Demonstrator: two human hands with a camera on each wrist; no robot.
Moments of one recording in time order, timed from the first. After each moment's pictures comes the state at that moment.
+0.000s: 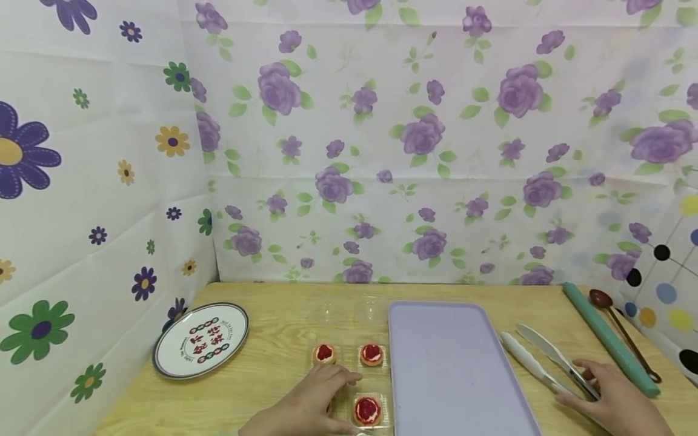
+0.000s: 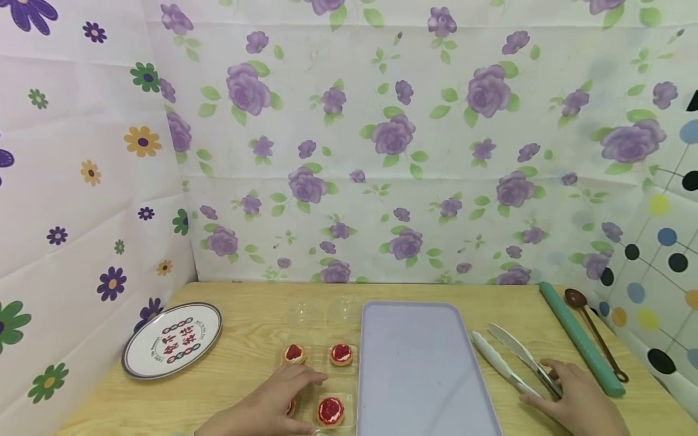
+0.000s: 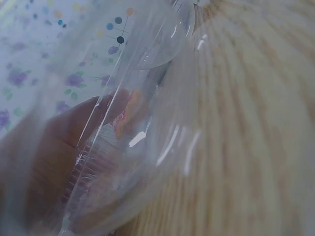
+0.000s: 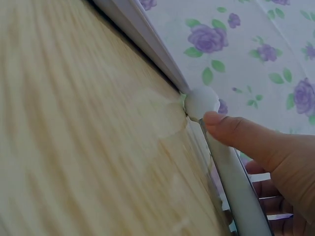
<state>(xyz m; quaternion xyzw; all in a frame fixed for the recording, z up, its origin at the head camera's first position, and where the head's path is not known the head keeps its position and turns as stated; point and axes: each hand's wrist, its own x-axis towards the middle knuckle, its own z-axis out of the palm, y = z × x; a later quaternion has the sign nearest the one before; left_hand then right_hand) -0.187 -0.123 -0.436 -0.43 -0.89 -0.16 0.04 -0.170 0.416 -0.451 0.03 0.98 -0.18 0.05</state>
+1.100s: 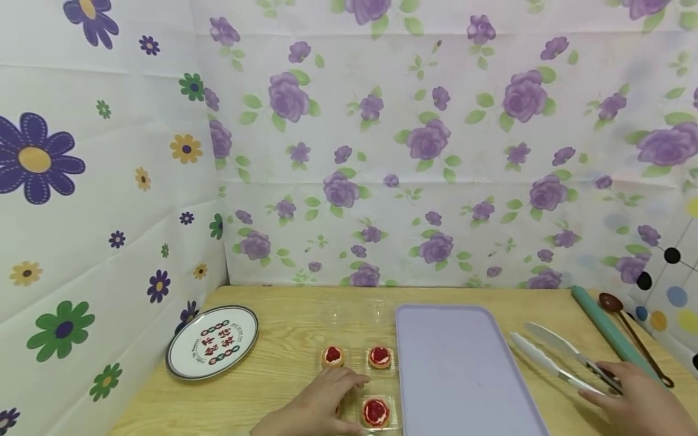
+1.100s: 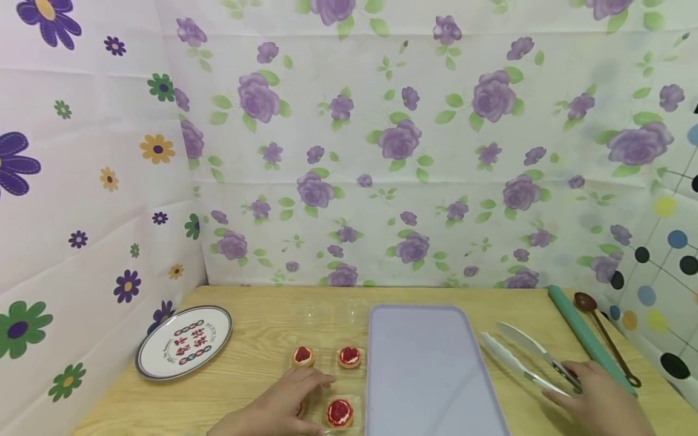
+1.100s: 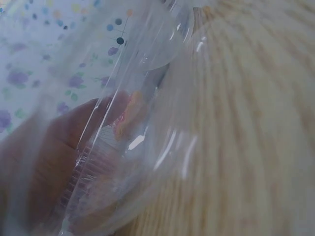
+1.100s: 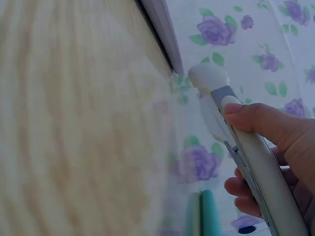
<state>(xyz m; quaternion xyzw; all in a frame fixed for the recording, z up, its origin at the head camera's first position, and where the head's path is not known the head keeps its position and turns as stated) -0.183 -0.125 -0.435 -0.43 -0.89 -0.17 0.04 -0.159 0.412 -0.426 0.04 0.99 -0.11 0.01</state>
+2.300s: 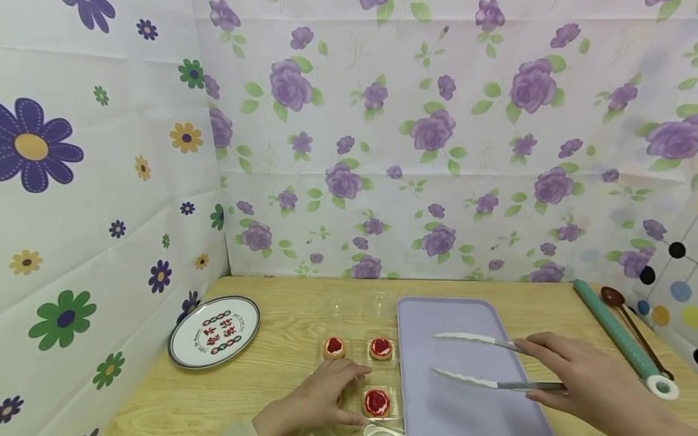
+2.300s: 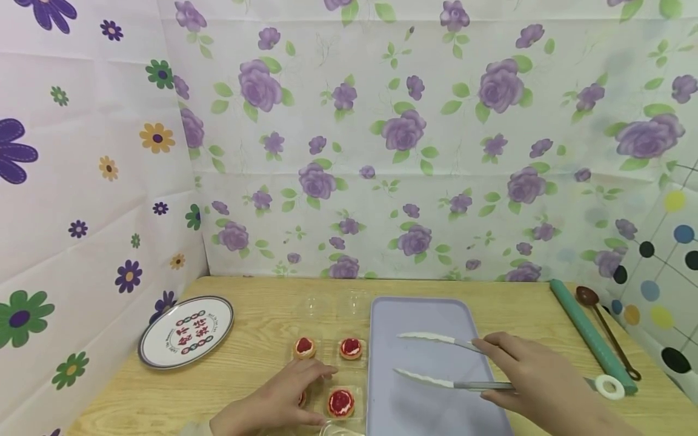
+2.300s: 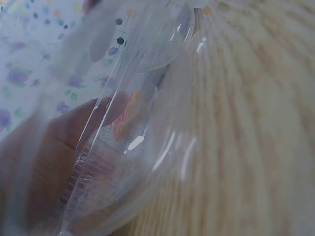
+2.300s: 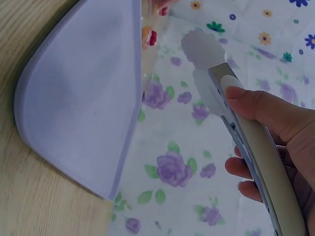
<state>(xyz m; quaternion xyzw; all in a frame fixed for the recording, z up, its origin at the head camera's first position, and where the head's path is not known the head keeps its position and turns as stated) -0.183 -0.123 -0.434 -0.41 -0.90 -0.17 0.03 -0.121 0.291 -0.340 -0.33 0.90 0.00 -0.29</state>
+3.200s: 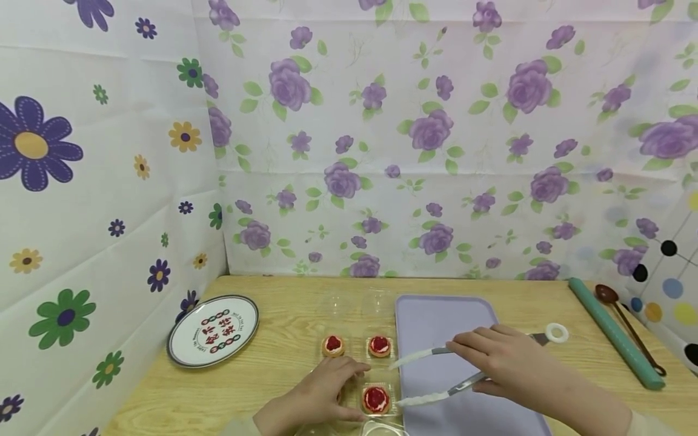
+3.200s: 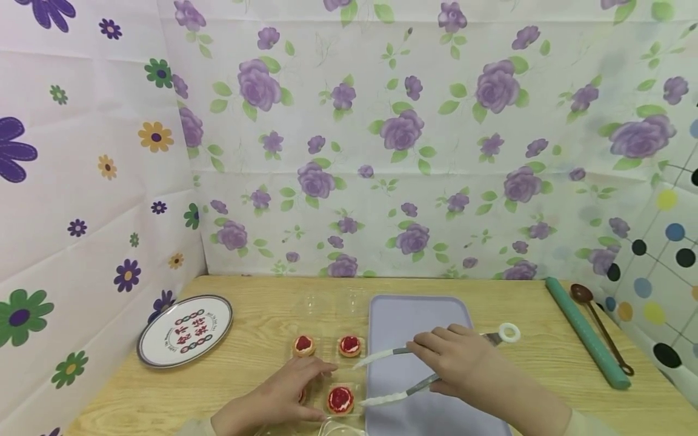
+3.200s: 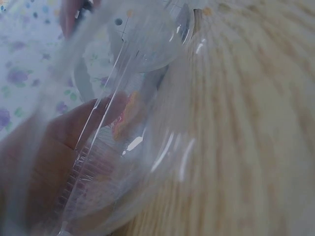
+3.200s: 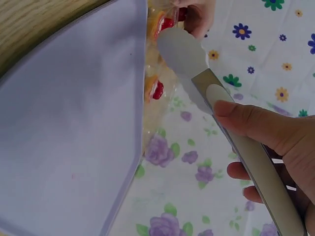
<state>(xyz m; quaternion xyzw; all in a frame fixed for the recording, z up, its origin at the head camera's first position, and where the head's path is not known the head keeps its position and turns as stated) -0.188 -0.124 -0.439 -0.41 -0.89 -0.18 0.02 -0.144 0.223 -0.326 -0.47 0.83 0.11 -0.28</state>
